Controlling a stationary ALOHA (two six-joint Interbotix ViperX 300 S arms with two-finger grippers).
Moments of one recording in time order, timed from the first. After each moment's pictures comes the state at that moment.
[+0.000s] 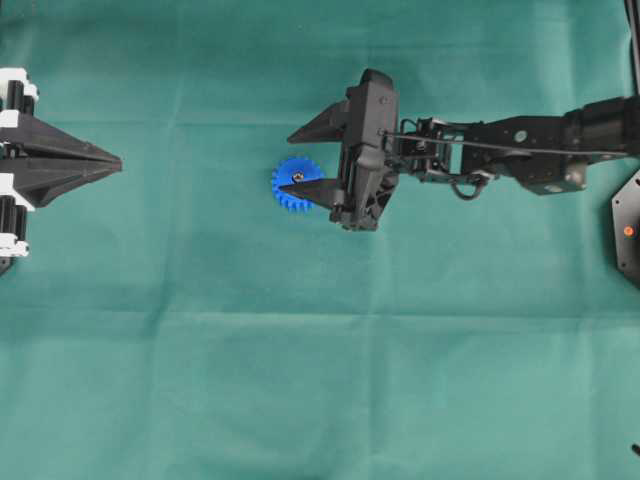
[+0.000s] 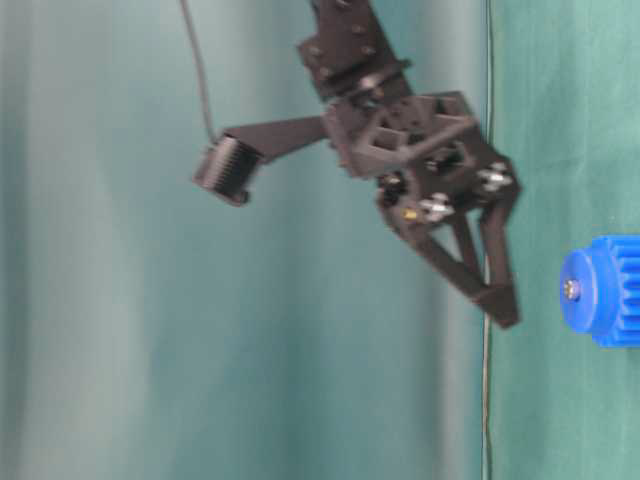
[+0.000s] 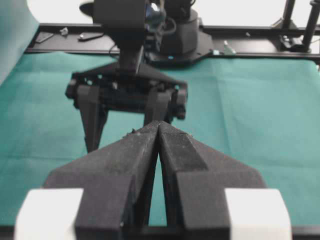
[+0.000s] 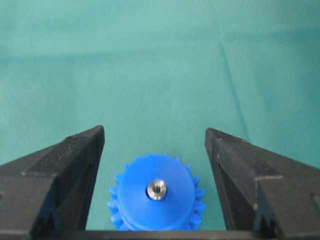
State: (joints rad) left arm 0.04 -0.96 1.19 0.01 -0.18 0.00; right arm -0.12 0.15 0.66 0.02 -0.39 -0.02
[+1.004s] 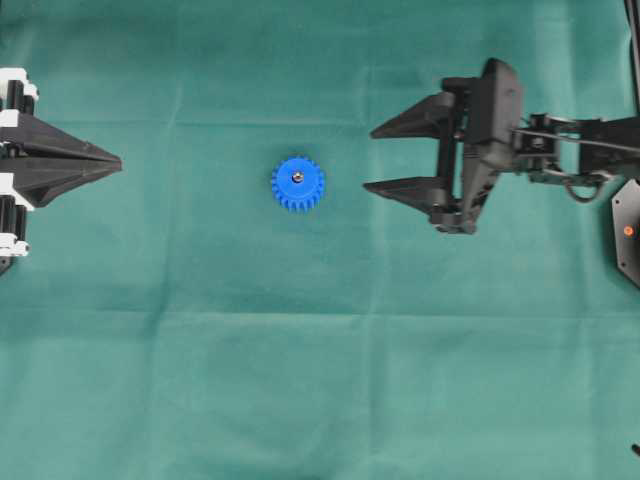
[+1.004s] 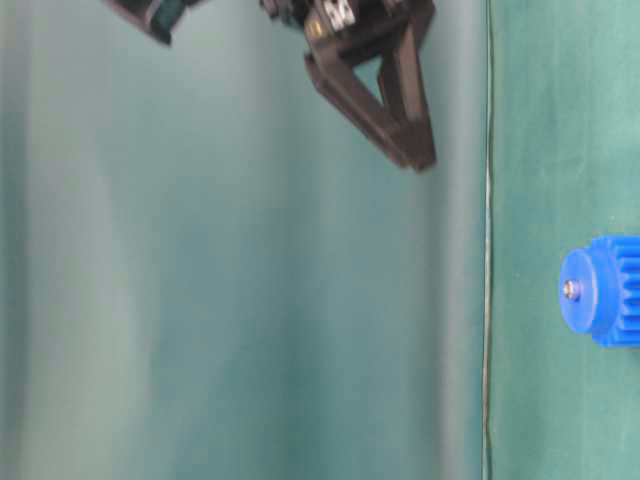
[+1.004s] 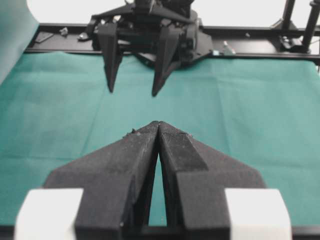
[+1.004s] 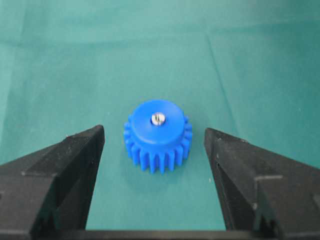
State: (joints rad) left arm 0.04 -0.96 1.19 0.01 -0.18 -0.01; right arm -0.12 -0.23 0.97 0.02 -0.37 -0.01
